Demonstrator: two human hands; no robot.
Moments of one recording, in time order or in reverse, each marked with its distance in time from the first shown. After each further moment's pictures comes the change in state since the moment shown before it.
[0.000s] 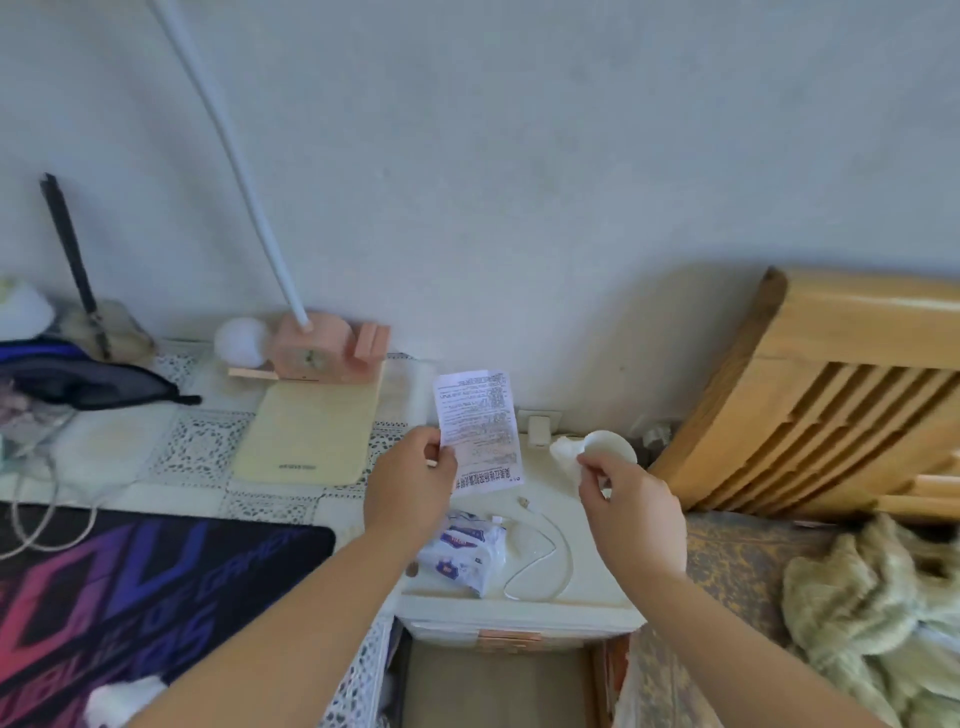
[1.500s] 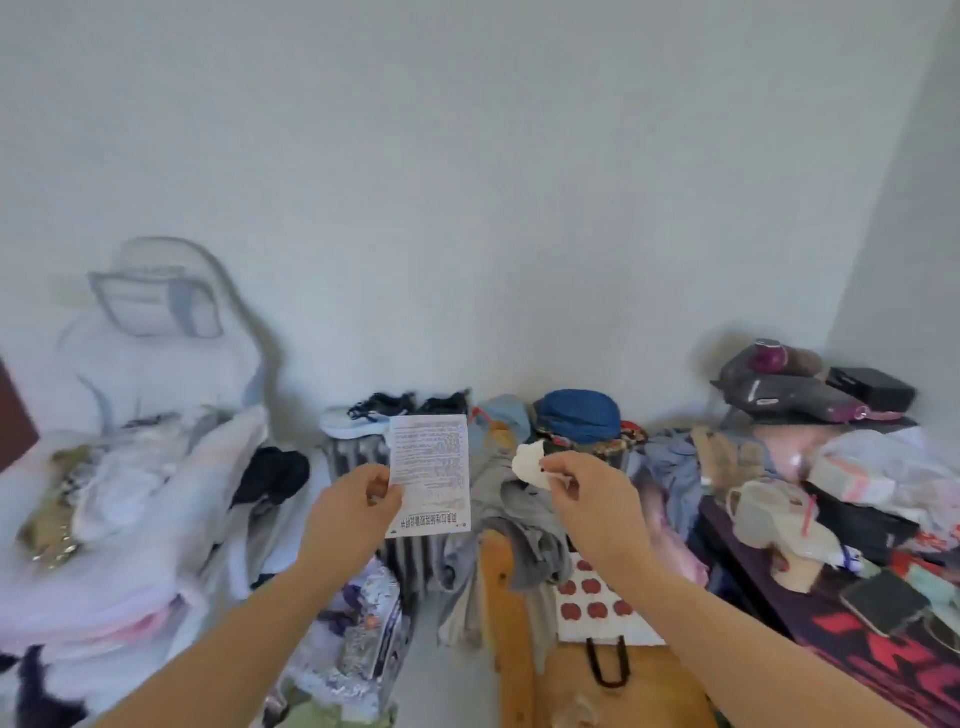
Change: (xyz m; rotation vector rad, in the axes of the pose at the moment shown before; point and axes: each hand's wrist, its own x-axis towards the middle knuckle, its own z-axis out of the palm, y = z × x) left_hand -0.882 -0.118 -0.508 0.177 1.260 -0.791; right_hand -0.716 -0.435 -0.104 0.652 -0.804 -1.501
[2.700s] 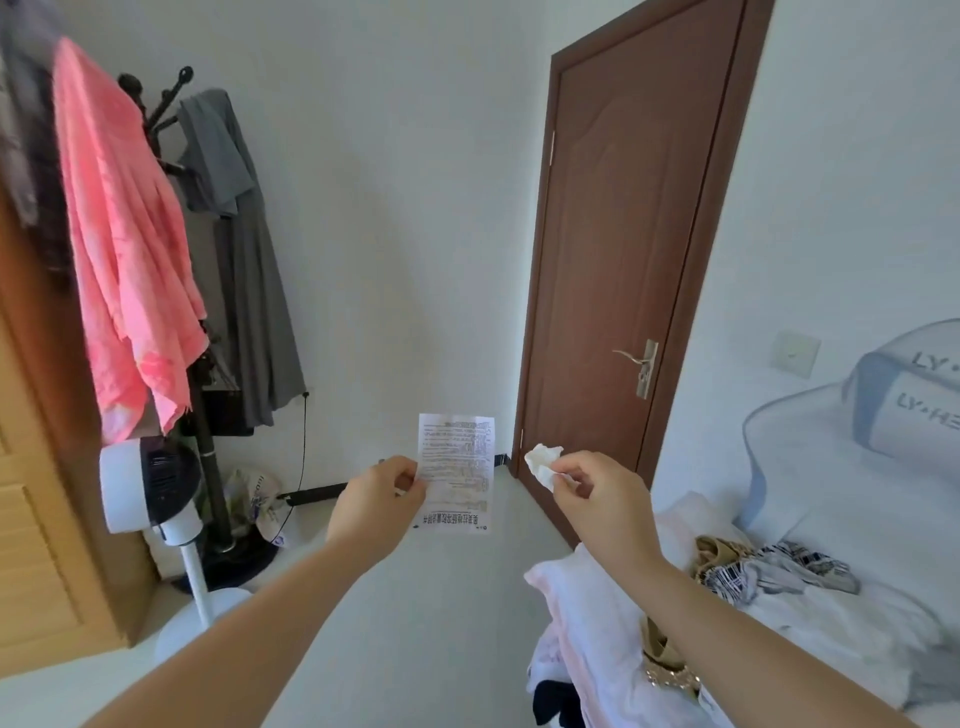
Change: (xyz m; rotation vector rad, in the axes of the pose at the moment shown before) left_hand 0.020 -0.484 -0.554 0.333 0.838 -0.748; right_hand 0.098 -0.606 0.663 0.630 -0.642 -0.737
